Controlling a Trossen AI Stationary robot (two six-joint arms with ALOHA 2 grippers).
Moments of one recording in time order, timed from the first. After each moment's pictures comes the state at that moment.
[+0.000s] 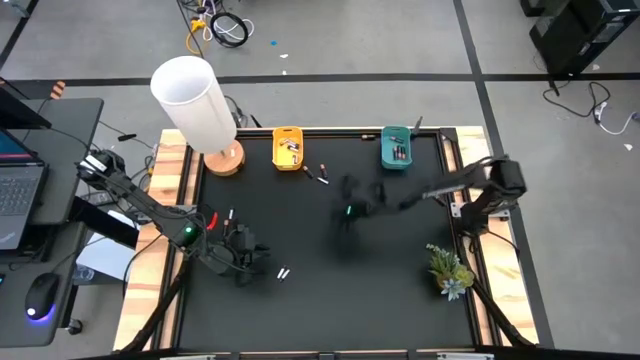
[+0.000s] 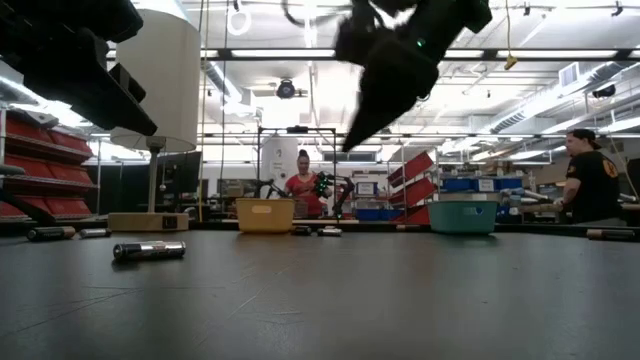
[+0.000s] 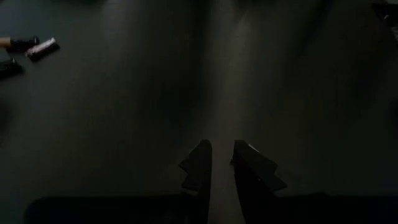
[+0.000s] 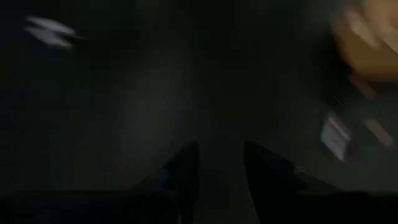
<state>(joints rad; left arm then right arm) -0.61 1.09 0.50 -0.14 -0.56 -0.55 0.04 1.70 1.19 -0.42 0.16 0.02</state>
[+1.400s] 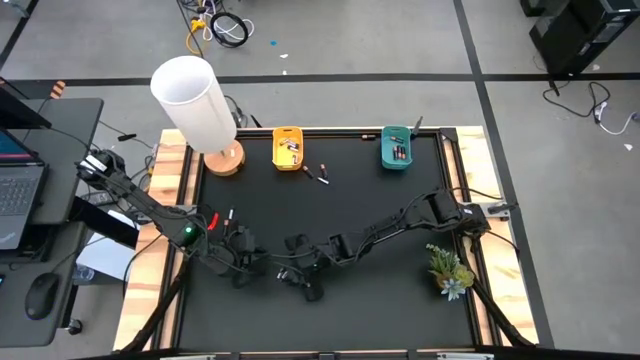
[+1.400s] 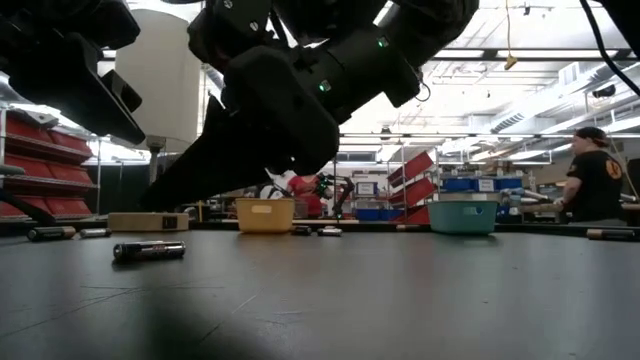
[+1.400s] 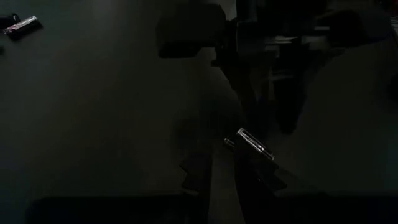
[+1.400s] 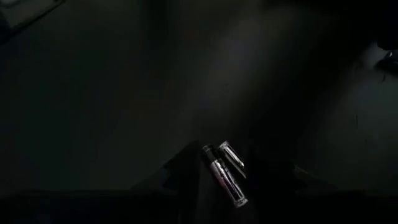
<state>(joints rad) -0.61 1.09 0.50 -0.18 -0.50 -0.58 0.24 2.24 1.47 0.16 -0.05 -0.15</state>
